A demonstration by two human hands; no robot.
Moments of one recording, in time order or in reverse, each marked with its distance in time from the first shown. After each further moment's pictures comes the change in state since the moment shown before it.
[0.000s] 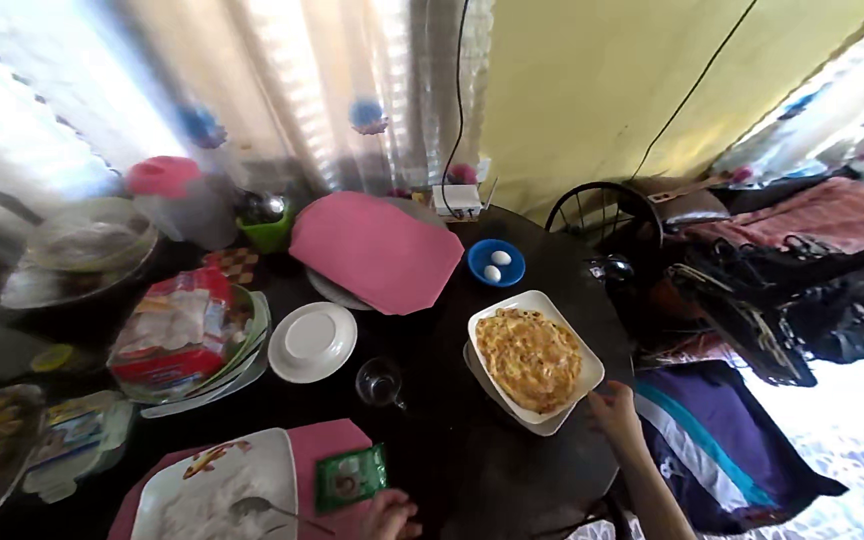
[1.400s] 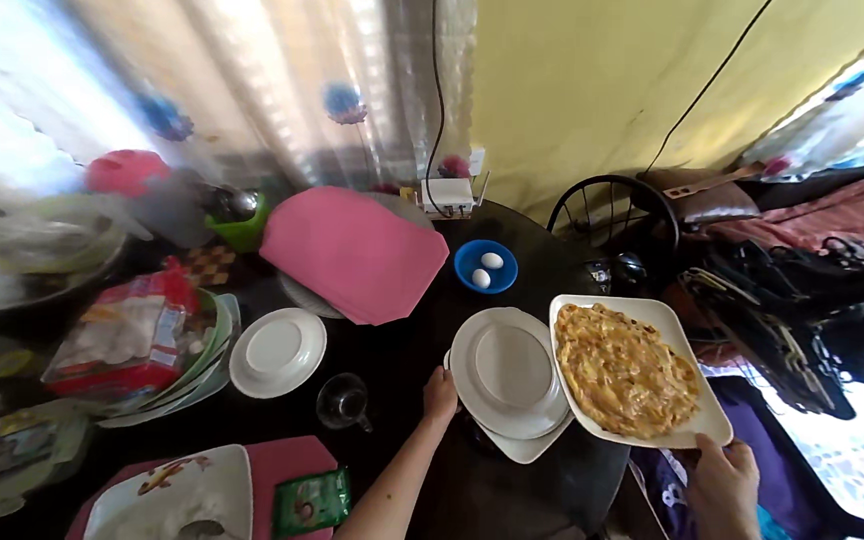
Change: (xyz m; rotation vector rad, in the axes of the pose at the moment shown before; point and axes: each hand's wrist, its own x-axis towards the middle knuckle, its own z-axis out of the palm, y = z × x) left_hand 0.212 0.079 0.167 0.317 0.087 0.020; right_hand 0.042 0.026 -0.085 0.488 0.434 -0.012
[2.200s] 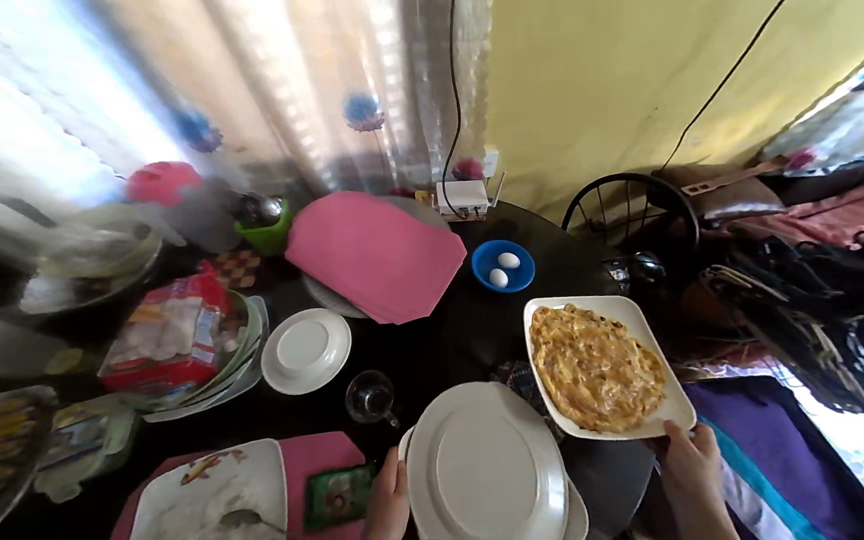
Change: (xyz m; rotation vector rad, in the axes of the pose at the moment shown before) left_hand -0.110 -0.125 -0.116 0.225 0.139 0.242; right_hand -0.037 0.018 0.040 -0.011 -0.146 0.030
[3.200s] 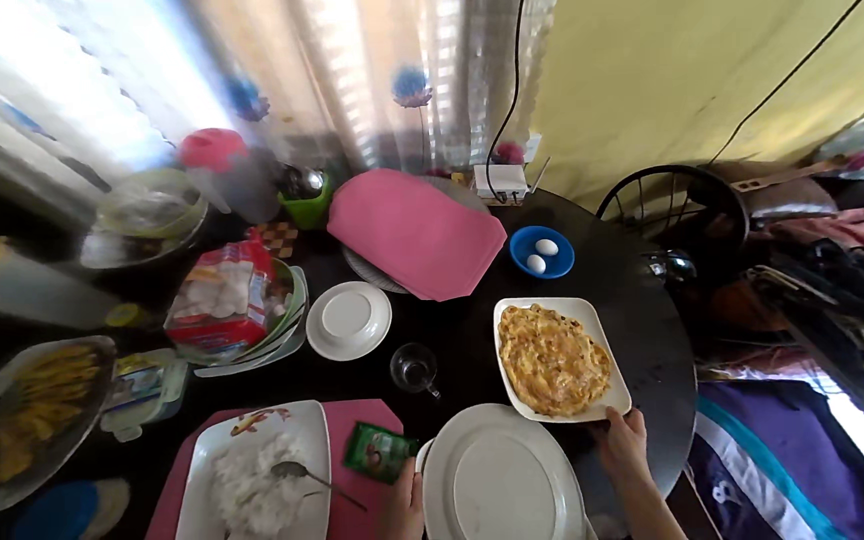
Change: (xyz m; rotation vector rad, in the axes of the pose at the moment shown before) left_hand -0.043 -0.049 -0.031 0.047 -0.113 -0.025; right_hand -0.067 0.053 0.086 0.160 -0.119 0.194
